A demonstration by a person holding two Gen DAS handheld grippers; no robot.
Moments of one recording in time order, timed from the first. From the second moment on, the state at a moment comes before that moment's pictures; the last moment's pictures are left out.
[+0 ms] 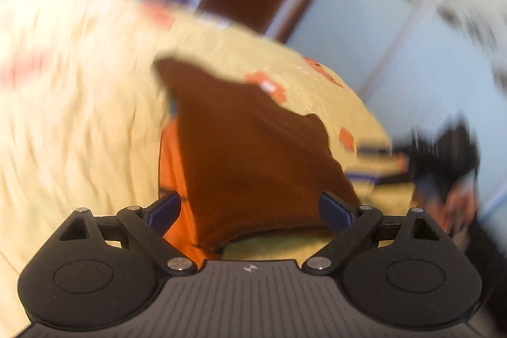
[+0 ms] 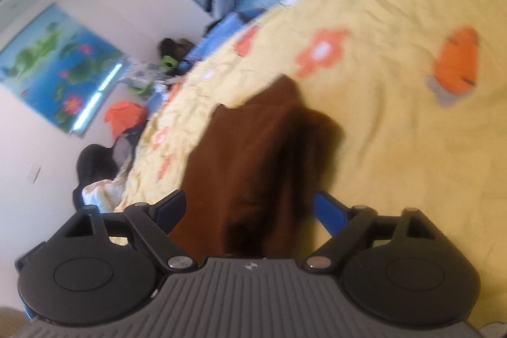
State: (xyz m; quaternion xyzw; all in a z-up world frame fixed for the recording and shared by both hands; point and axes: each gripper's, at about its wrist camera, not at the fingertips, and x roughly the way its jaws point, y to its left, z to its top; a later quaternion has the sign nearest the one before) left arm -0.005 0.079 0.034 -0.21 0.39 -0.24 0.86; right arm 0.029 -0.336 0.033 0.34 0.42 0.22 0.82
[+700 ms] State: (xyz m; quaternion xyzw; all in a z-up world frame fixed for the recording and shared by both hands) left arm -0.021 0.081 0.045 -0.16 0.43 -0.20 0.86; right arm -0.007 -0.304 0.036 0.27 0.43 0.25 0.82
